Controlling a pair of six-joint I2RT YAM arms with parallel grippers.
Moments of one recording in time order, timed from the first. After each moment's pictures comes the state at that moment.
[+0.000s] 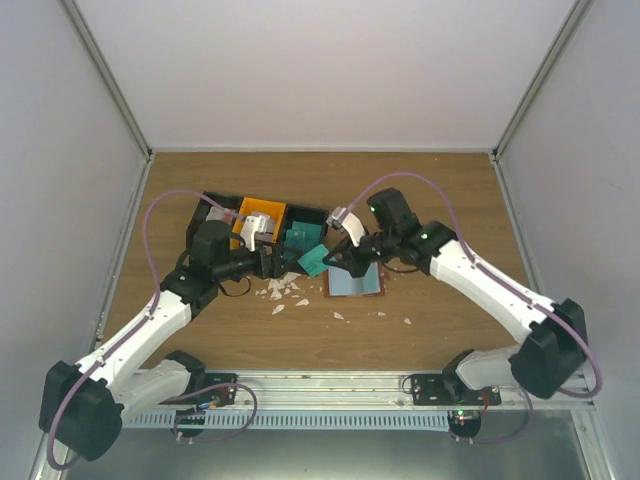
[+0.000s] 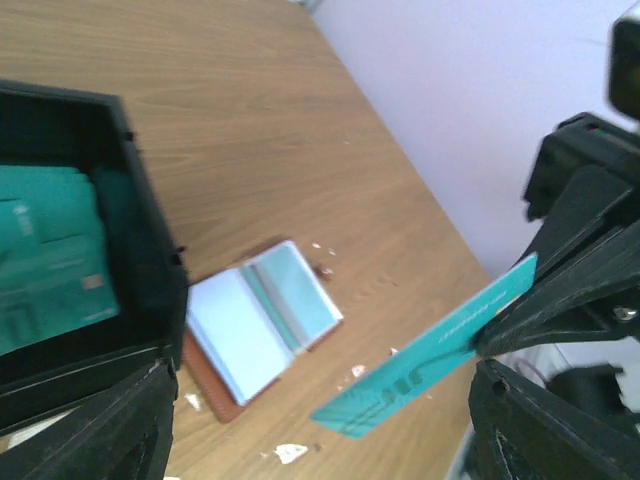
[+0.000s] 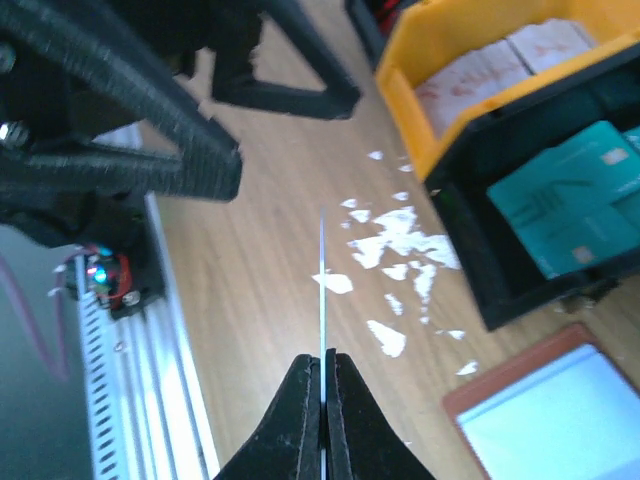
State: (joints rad) left arm -0.43 0.99 0.63 -0.07 0.51 -0.50; right arm 0.65 1.39 1.17 -0.61 -0.58 -0.07
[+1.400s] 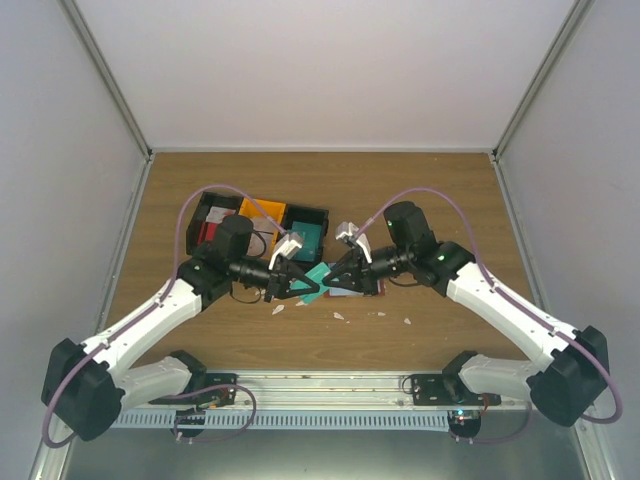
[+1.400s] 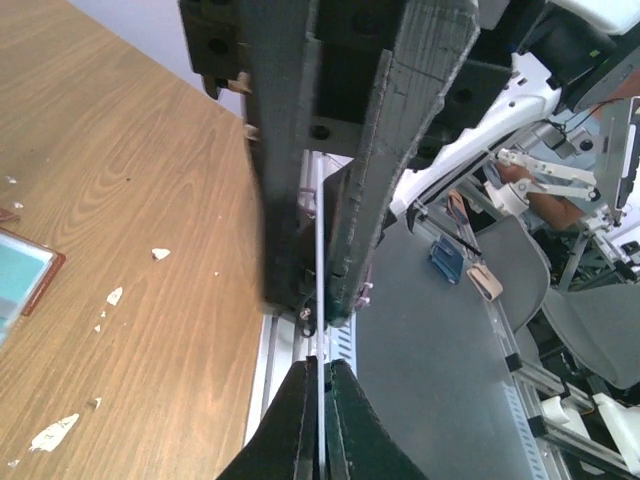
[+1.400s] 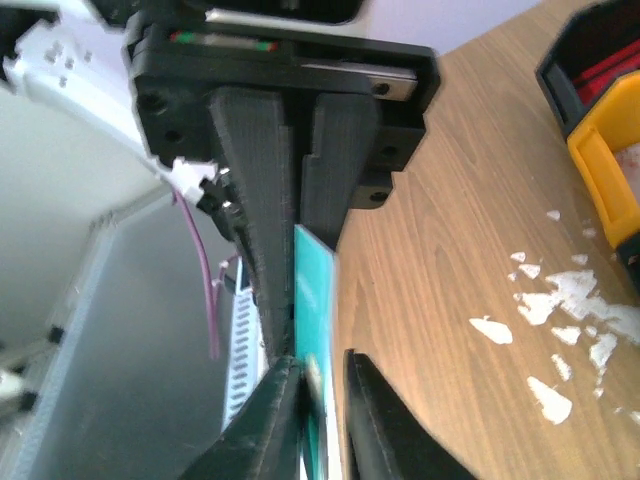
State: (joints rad) left arm -0.56 1.10 0.77 -0.20 1.09 -0.19; right arm 0.65 1.19 0.96 -0.43 -0.95 -0.03
